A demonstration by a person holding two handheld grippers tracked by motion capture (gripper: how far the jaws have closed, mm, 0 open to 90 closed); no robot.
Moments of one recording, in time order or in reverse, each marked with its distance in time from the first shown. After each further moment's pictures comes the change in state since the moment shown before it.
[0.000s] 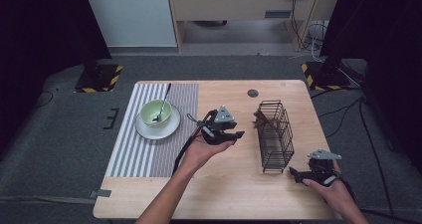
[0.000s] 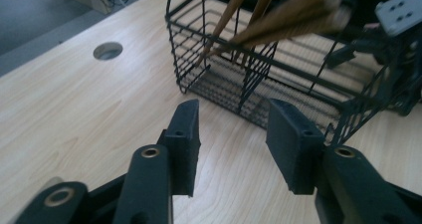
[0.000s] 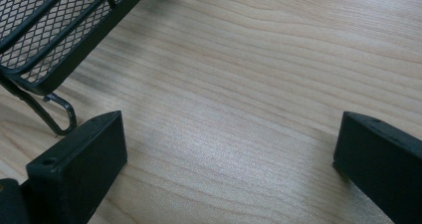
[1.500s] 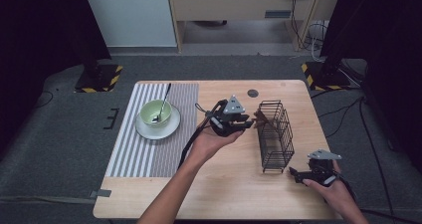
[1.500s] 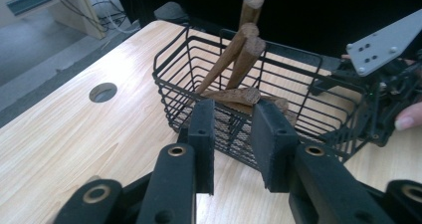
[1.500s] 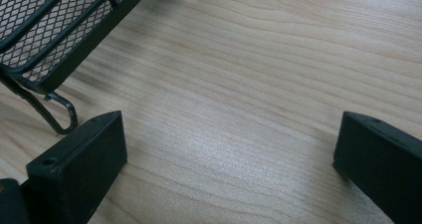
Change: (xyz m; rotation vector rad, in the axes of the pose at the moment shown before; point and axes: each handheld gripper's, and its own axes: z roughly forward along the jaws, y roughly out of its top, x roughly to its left) left arm -0.009 0.039 0.000 -0.033 -0.018 0.063; right arm 0.000 0.000 0.000 -0.001 0.002 -0.002
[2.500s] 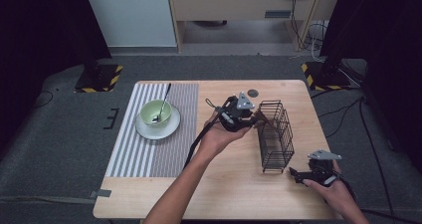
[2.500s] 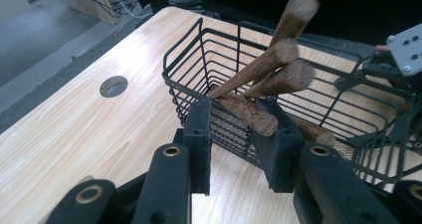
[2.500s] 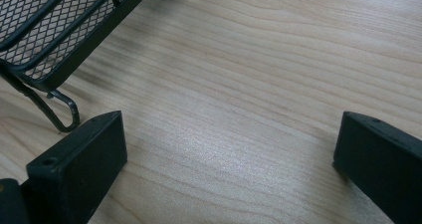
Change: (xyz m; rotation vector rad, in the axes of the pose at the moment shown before) left arm 0.002 0.012 0.027 0.079 0.056 0.015; right arm 0.000 0.000 0.000 0.001 0.005 -0.004
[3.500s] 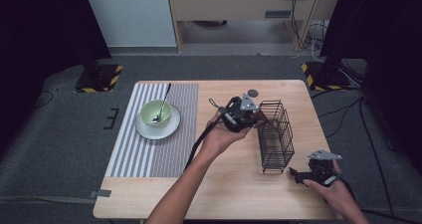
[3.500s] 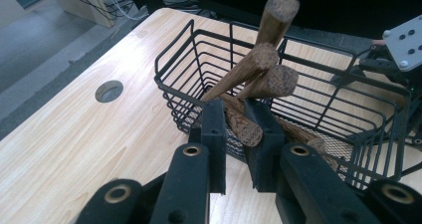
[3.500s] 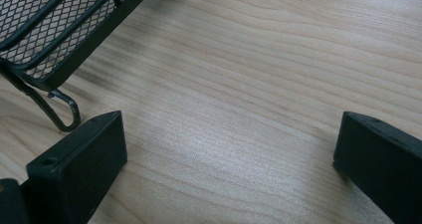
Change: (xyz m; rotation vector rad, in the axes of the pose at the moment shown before) left arm -0.005 0.003 0.003 0.003 -0.007 0.040; right arm 0.000 0.000 0.000 0.001 0.002 0.000
